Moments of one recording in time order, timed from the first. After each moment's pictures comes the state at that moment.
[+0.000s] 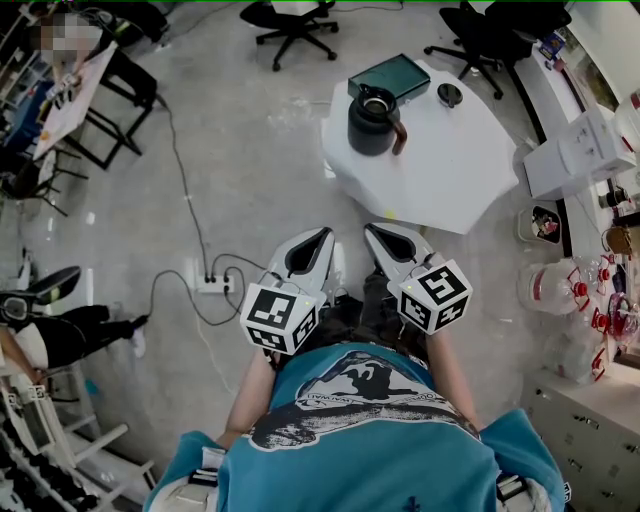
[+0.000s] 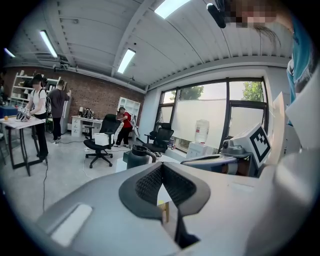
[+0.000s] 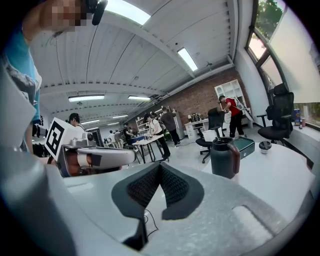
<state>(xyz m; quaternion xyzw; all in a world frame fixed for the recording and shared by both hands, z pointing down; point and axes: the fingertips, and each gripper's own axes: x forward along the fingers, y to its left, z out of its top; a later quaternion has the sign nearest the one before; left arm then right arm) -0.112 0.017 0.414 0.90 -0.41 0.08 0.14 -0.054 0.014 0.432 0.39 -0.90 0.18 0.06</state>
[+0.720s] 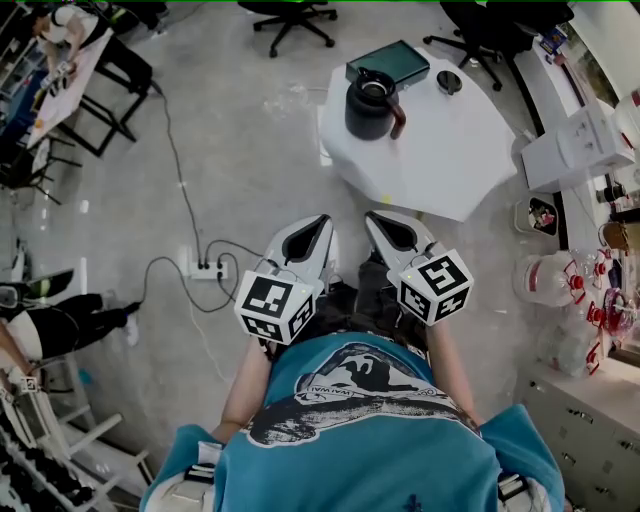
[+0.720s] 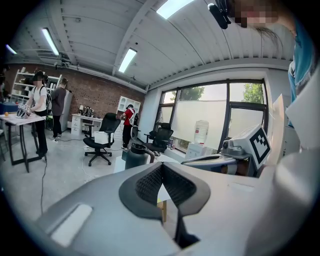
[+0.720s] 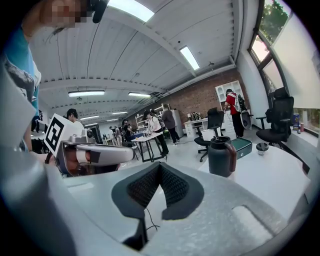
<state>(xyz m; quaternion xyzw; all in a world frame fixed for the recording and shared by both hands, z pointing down) -0.110 0.027 0.417 0.90 -0.41 0.07 0.15 -0.049 0.024 0.437 0.40 -0.90 0.17 0.08</state>
